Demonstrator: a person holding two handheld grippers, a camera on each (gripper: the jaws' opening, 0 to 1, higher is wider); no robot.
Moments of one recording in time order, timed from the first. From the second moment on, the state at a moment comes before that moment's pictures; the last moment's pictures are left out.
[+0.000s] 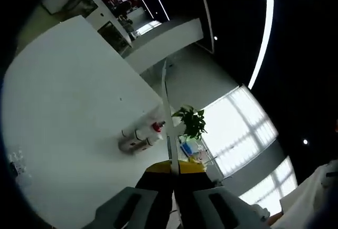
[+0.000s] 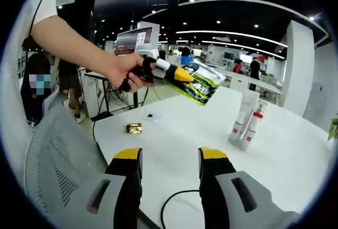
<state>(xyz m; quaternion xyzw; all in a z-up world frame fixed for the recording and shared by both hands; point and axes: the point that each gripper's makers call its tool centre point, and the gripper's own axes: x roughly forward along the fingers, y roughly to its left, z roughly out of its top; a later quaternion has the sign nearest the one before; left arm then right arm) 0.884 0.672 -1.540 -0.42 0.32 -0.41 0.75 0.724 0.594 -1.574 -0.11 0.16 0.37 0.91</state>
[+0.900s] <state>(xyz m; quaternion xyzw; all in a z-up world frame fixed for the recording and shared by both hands) 0.924 0.662 -1.574 -0.46 0.34 -0.37 0.73 0.726 0.589 -1.572 -0.12 0.15 0.36 0.91</state>
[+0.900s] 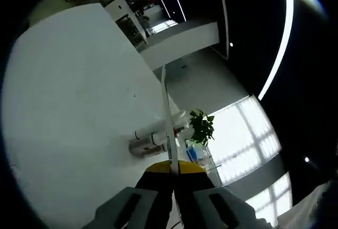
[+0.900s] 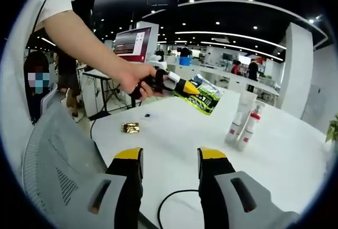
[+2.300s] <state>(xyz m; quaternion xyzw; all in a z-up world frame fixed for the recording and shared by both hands) 0.982 0.628 -1.667 -0.45 0.45 -0.32 0.70 0.734 0.575 -1.581 -0.13 0.17 0.33 0.92</state>
